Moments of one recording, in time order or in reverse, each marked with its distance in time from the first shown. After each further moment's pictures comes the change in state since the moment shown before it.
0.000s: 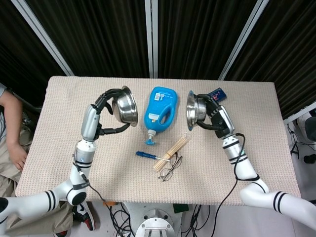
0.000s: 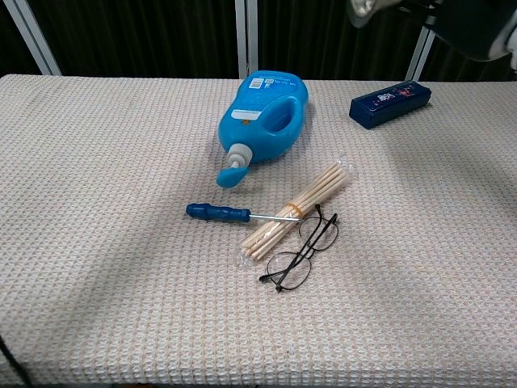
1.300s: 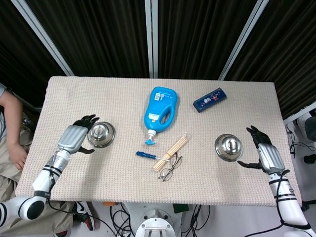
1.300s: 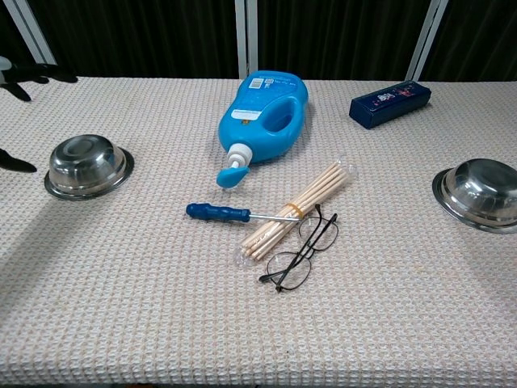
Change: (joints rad) left arm 0.059 0.402 0.257 -0.263 -0.336 -0.419 0.588; right arm -0.330 0.297 -0.241 -0.264 0.107 0.108 -1.219
